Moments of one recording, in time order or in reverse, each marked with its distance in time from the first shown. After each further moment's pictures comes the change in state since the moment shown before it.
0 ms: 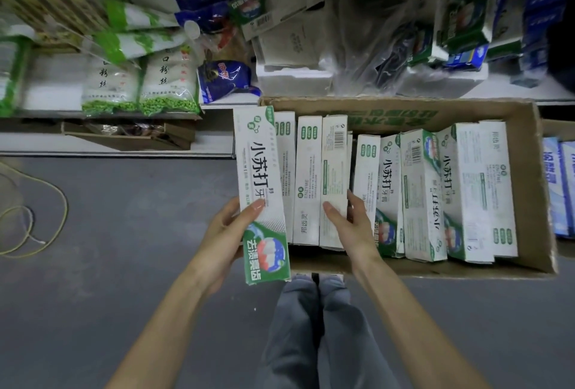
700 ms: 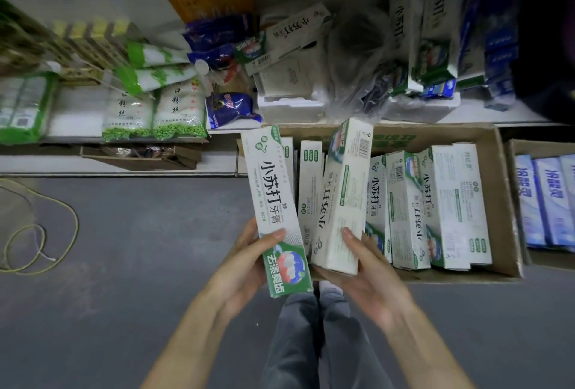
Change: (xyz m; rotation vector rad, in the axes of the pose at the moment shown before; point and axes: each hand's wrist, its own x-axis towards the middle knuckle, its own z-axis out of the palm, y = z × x) left_hand -0.040 0.020 0.026 -0.205 -0.147 -0.125; right_hand -0.062 -0.014 -0.041 0.681 -0.344 0.249
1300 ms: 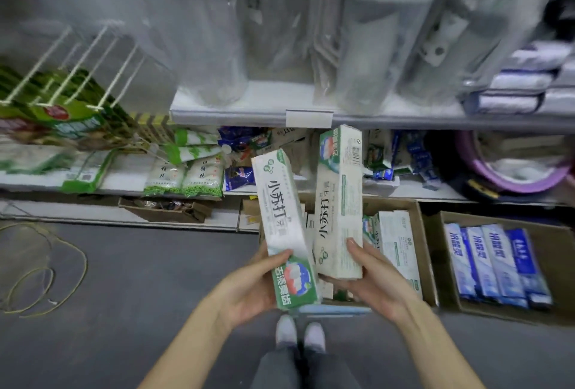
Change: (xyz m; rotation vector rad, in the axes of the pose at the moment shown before) left_hand -0.137 0.064 0.071 -0.128 -0.243 -0.058; right_hand -0.151 -0.091 0.072 -0.241 -0.200 -0.097
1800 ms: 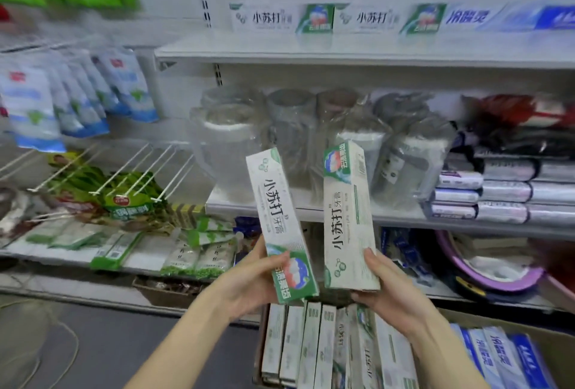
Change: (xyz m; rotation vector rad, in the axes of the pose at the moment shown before) left_hand -0.091 0.086 0.086 0.137 -0.146 0.369; right_hand -0.085 -0.103 0.067 -0.250 -0.166 -0.262
